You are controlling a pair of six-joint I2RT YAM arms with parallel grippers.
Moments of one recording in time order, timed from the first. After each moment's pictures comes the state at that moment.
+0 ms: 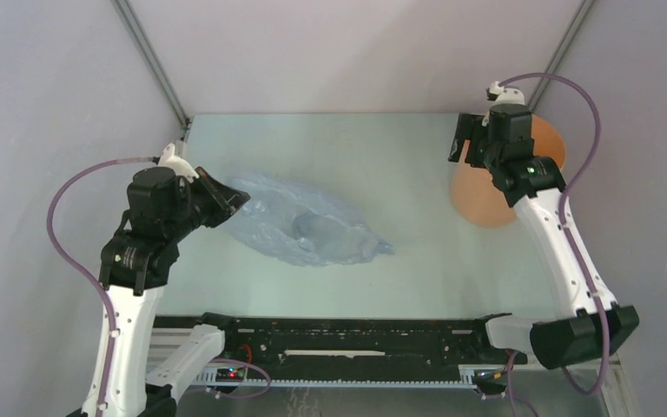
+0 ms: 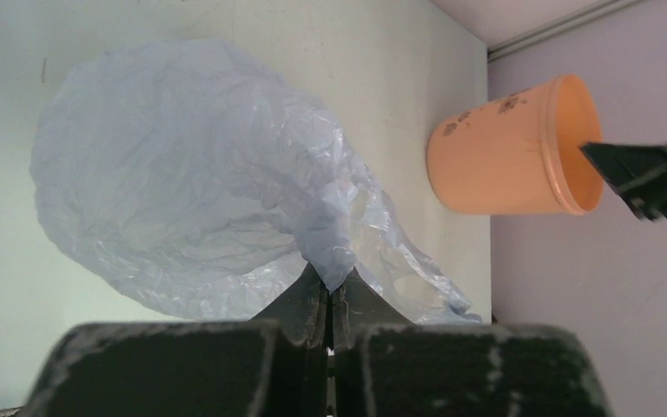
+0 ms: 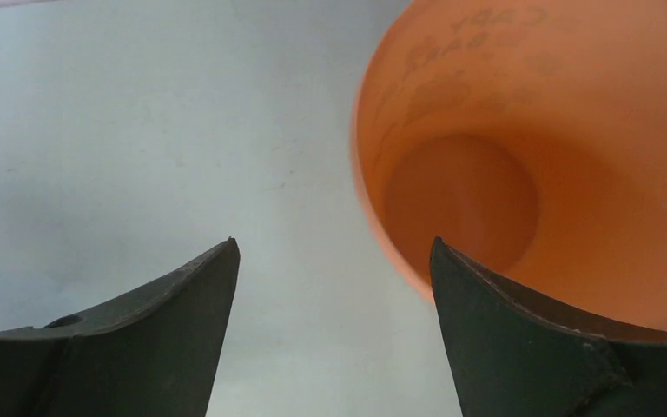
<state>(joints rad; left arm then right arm) -0.17 0.83 1.32 -0.95 0.16 -0.70 0.20 1.23 1.44 -0.70 0.22 0.23</state>
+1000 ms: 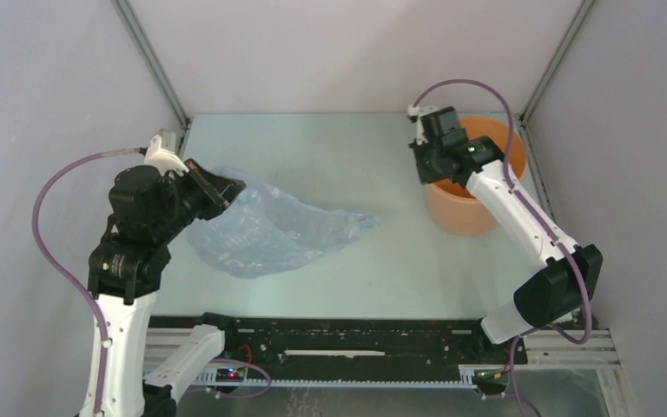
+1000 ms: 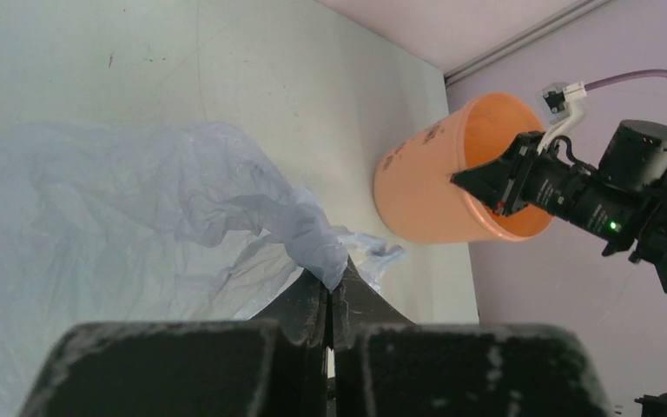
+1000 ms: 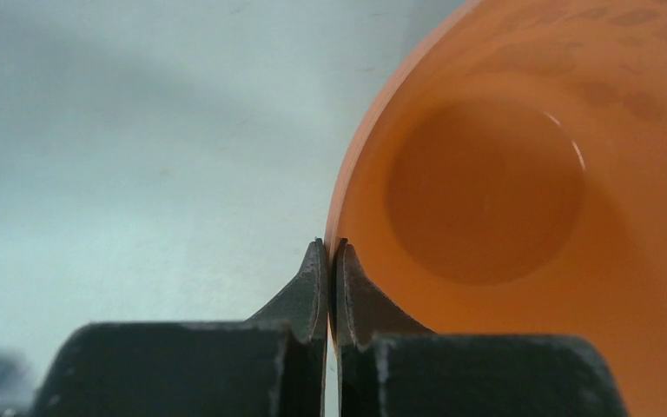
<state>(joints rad) -0.17 0.82 1.40 -0.90 0.20 -0.67 0.39 1.53 1.55 -0.88 0.17 0.05</state>
